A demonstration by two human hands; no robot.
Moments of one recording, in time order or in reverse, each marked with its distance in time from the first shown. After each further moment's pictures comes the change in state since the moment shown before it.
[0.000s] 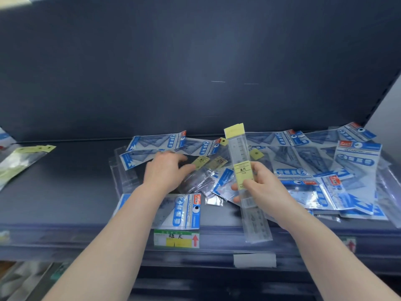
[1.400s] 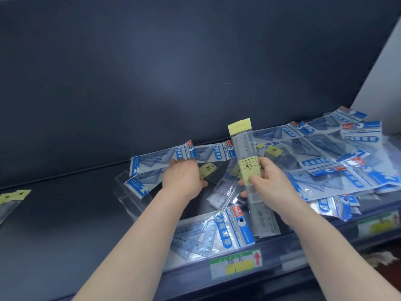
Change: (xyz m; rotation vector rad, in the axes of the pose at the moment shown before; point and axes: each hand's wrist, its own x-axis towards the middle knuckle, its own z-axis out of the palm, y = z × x) left_hand 0.049 -0.037 -0.006 0.157 -0.170 0.229; right_hand 0.025 -0.032 0.087 0.029 0.355 0.062
